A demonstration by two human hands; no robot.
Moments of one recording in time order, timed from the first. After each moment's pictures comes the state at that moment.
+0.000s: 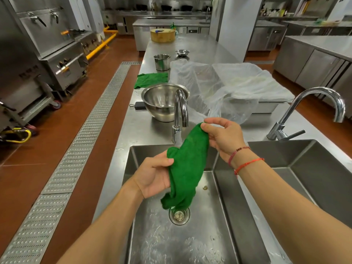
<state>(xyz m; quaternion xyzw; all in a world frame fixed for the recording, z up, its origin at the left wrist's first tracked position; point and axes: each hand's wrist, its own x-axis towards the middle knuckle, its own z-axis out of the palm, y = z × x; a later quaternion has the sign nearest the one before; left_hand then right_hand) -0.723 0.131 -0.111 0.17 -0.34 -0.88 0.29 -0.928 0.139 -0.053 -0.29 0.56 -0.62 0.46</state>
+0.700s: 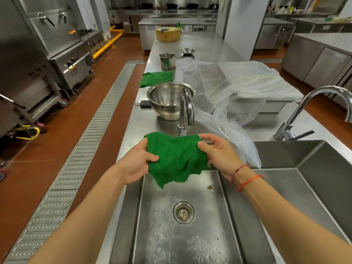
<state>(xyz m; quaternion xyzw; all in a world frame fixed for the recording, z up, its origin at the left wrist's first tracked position) -0.684 0.102 -0.095 0.41 -0.43 -0.73 0.33 -0.917 0.155 -0.095 -0.45 0.57 -0.50 0.48</state>
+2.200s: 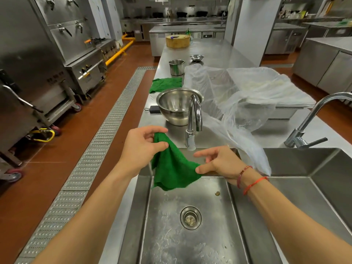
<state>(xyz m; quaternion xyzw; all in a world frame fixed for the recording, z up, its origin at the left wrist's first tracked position) -0.681 0.117 -0.042 0.49 -0.61 -0.44 0.44 -0.913 0.155 -0.085 -0.47 0.60 -0.37 0.53</state>
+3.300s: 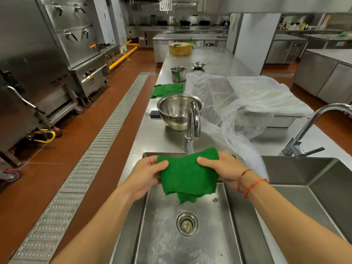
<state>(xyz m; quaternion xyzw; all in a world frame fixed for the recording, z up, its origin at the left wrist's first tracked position) -0.688 0.131 -0.092 0.47 -0.44 -0.68 0.35 -0.924 0.149 -0.089 -0.45 0.57 -0.40 0.56</state>
